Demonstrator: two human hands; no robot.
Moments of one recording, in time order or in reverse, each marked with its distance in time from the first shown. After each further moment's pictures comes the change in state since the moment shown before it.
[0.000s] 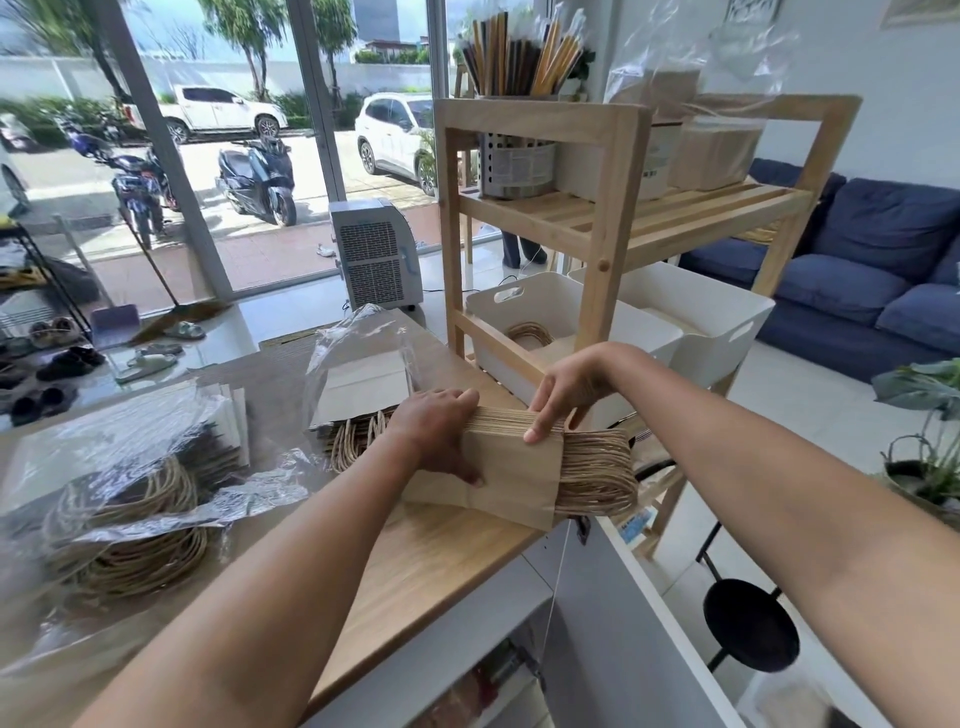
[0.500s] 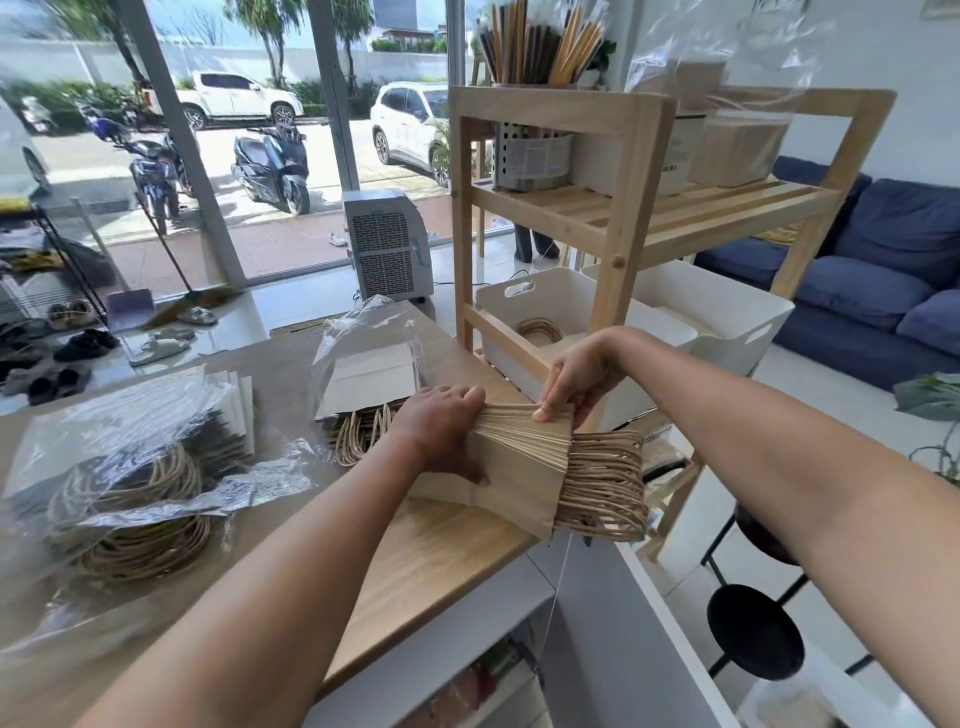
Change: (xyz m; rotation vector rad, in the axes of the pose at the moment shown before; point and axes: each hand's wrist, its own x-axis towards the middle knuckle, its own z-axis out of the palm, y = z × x) left_hand -0.005 0.001 0.003 0.005 0.031 0.014; right_hand 0.019 0.004 -0.020 0.115 -0.117 0.010
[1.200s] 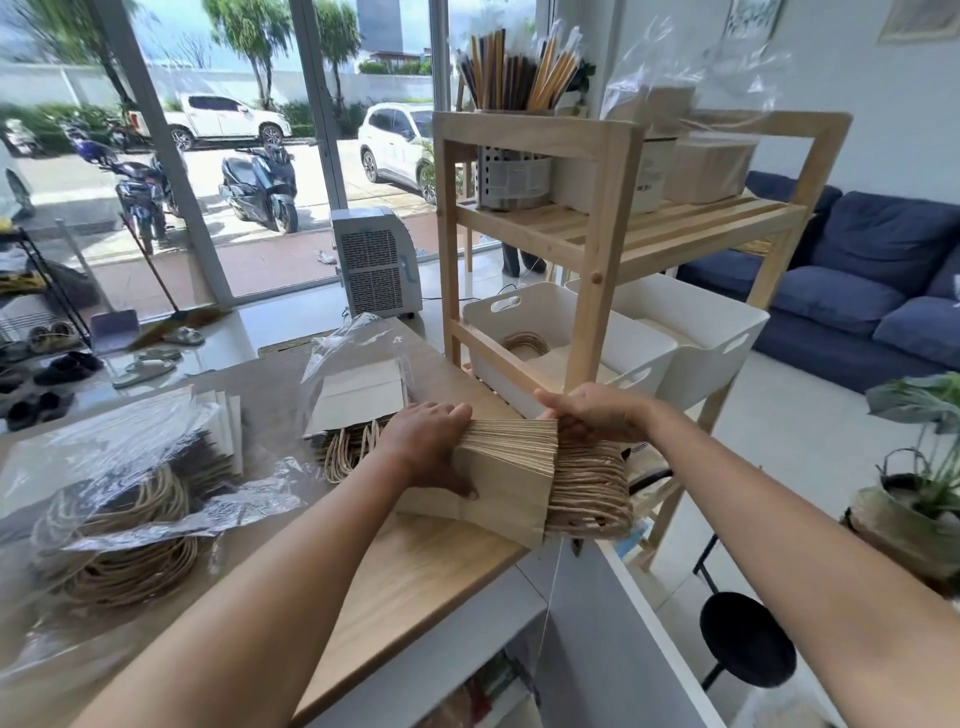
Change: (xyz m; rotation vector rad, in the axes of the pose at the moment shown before) left_hand 0.000 -0.003 0.004 0.007 -0.011 -0.002; right_hand -0.022 0.047 0.047 0.320 0.377 -0.200
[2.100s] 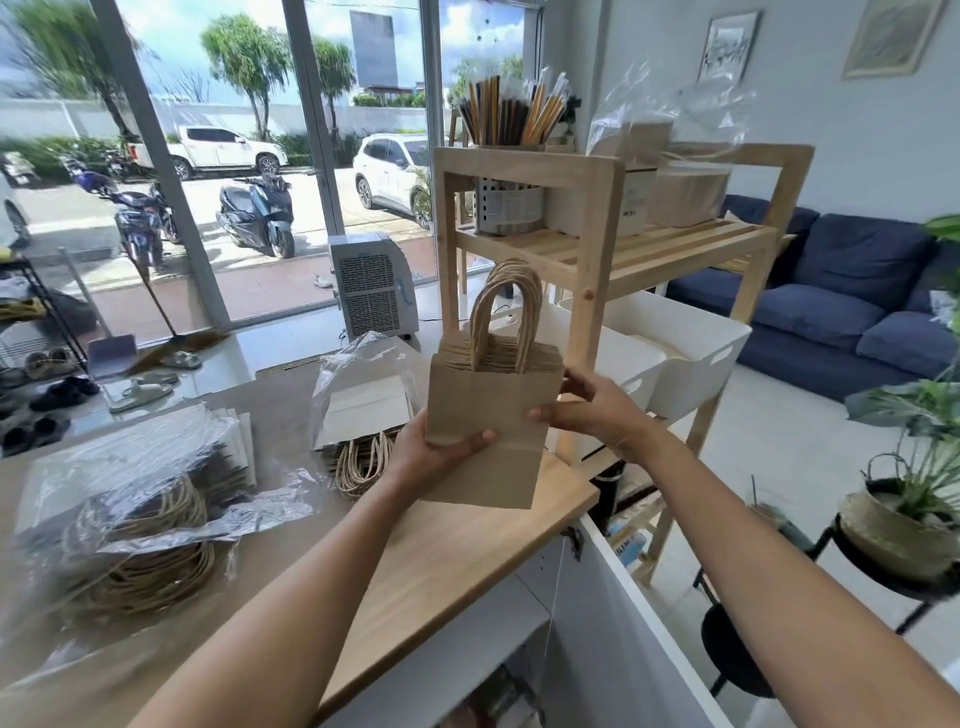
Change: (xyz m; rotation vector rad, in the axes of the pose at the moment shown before) left_hand -0.022 0.007 0.015 -1.212 0.311 -0.367; right_hand -0.043 -0.013 0.025 0.394 0.310 -0.439
